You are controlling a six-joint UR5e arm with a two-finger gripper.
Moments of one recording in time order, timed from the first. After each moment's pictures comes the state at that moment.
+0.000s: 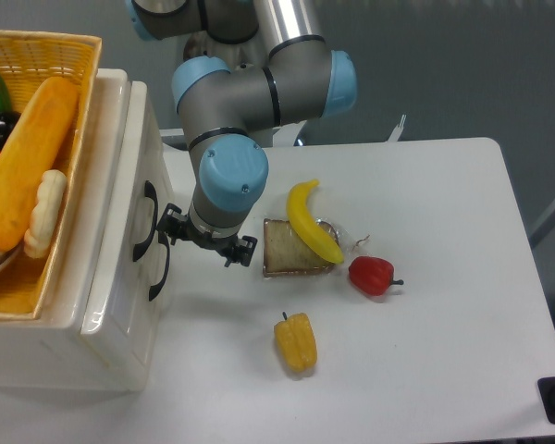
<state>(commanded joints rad) 2.29 -1.89 -1.62 -1.39 1.37 0.61</state>
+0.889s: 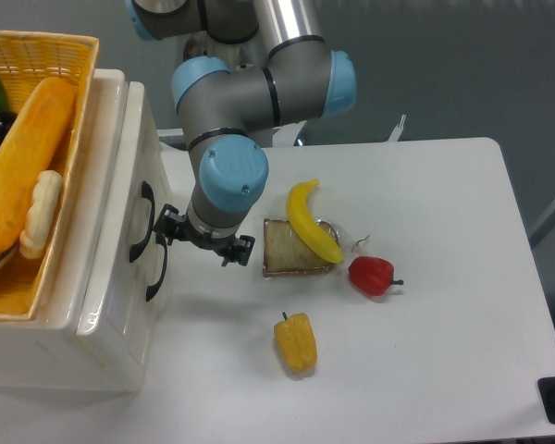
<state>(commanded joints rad) 2.29 -1.89 -1.62 -1.39 1.35 0.58</state>
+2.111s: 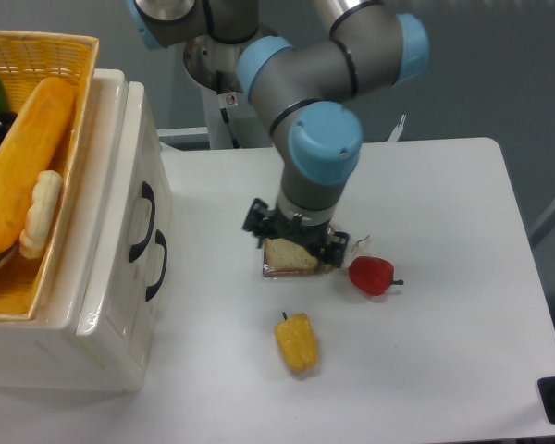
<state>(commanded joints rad) 2.50 -1.88 -1.49 -1.33 1.56 1.01</state>
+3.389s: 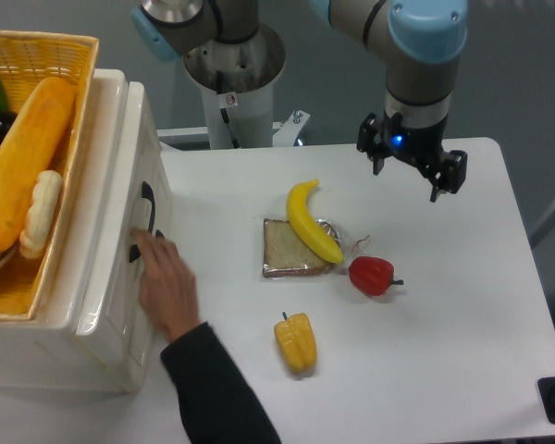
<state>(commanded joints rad) 2.69 -1.73 -1.54 -1.32 1.65 1.32</state>
